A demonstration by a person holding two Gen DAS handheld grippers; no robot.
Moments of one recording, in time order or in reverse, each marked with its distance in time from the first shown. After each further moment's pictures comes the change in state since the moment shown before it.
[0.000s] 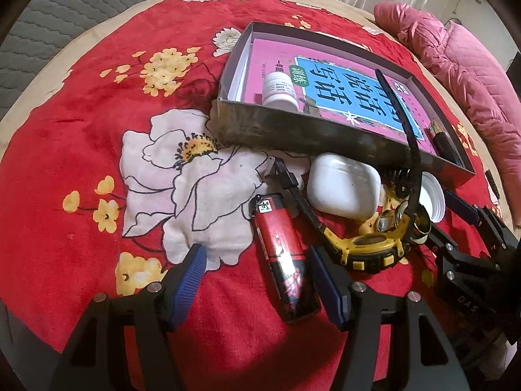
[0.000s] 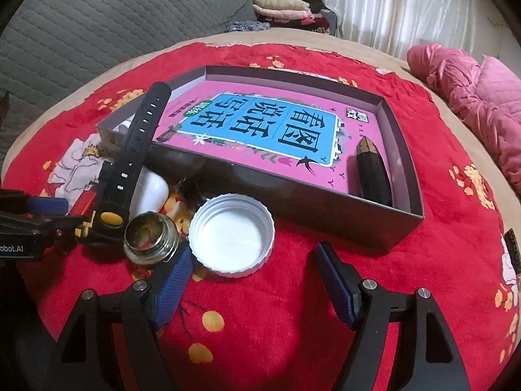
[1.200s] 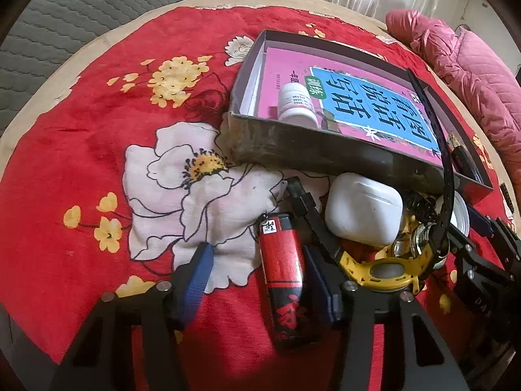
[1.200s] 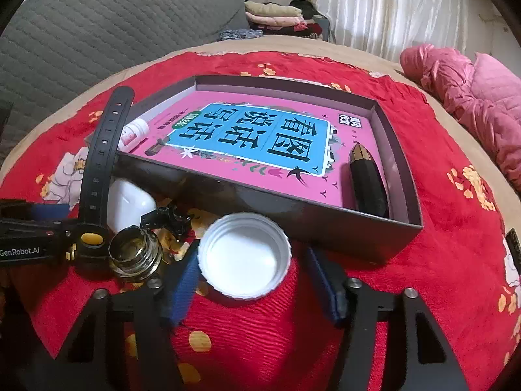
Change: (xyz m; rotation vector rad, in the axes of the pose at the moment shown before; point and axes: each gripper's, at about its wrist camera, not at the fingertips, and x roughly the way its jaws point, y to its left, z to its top) left arm 0.013 -0.001 0.011 -0.018 -0.056 0.064; right arm 0.006 -0.010 0.004 0.036 -0.034 -0.010
